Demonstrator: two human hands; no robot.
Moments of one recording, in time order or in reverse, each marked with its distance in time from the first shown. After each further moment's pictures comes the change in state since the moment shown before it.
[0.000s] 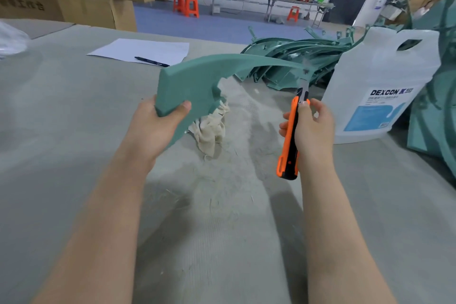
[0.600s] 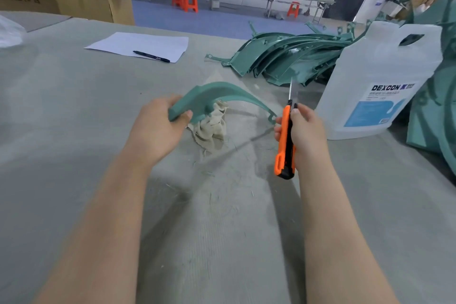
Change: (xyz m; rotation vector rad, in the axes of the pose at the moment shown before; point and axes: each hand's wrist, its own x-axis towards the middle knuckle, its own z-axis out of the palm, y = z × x) left_hand 0.001 -0.008 -0.001 0.528 -0.075 0.159; right_hand 0.007 0.013 0.000 0.077 -0.097 0.225
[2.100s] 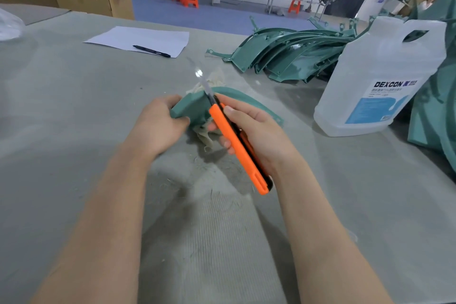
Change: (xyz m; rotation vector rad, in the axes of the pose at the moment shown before) left_hand 0.003 -0.006 0.000 -0.075 -0.120 -0.188; right_hand -0.053 -0.001 0.038 -0.044 -0.776 -0.003
